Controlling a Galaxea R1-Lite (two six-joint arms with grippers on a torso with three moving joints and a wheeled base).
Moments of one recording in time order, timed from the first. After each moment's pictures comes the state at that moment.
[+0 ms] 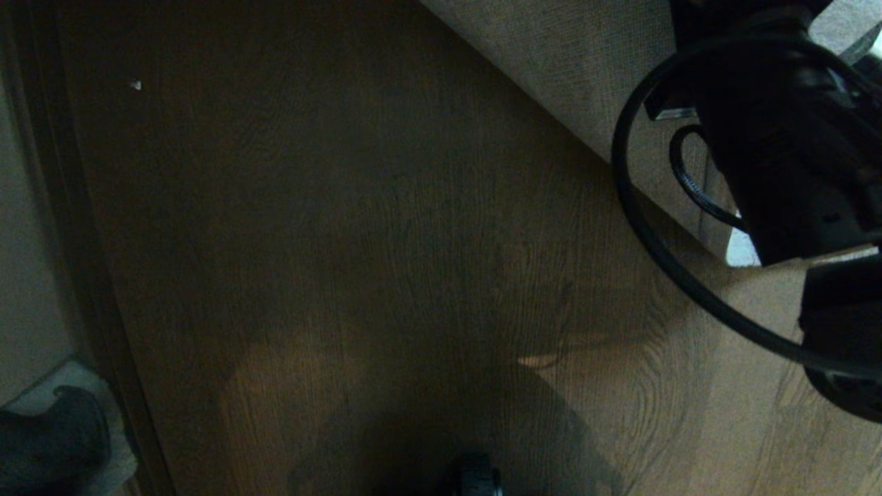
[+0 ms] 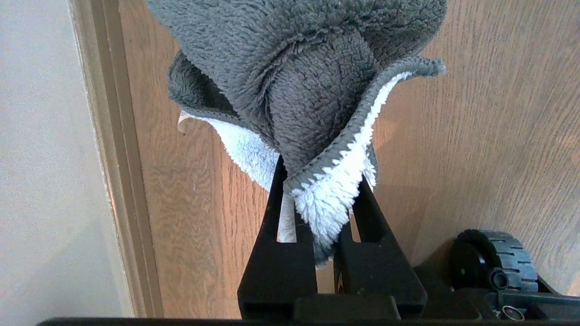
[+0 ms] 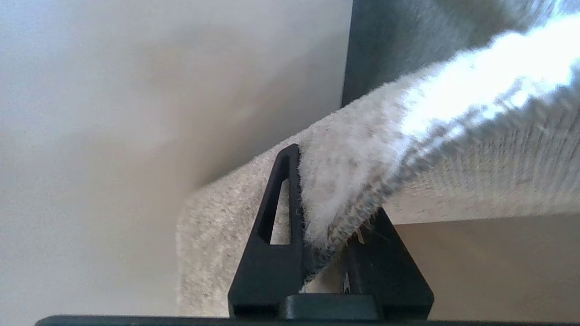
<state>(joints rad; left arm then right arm) 0.00 0.00 0.00 -0.01 0.03 -0.09 0.77 1.64 -1.02 -1.52 -0.44 1.02</state>
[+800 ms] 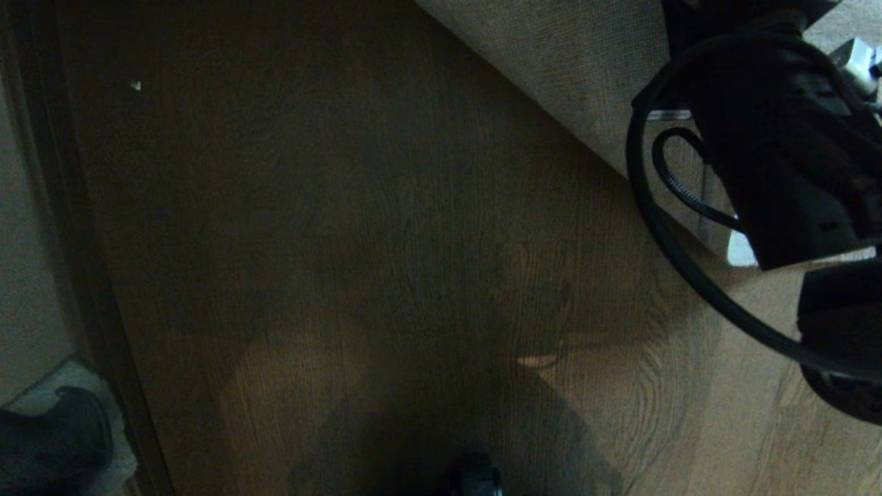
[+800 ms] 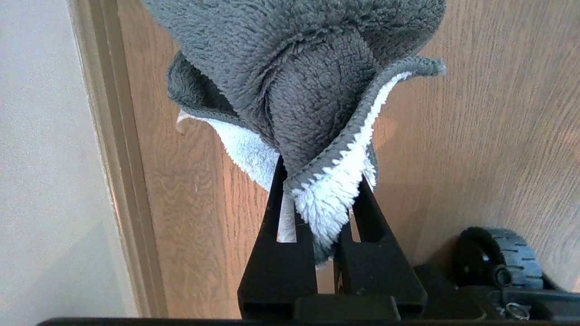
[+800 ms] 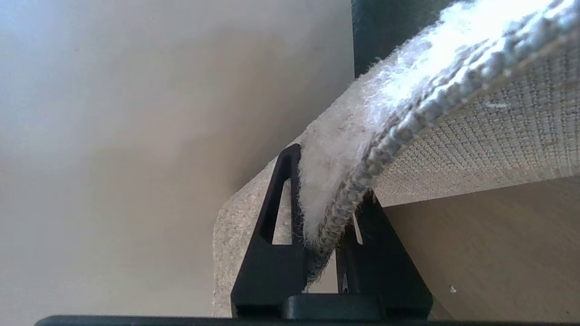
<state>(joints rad) 0.00 0.00 0.00 -0.01 0.02 -0.07 0.77 1.65 -1.00 -1.52 -0.37 1.20</state>
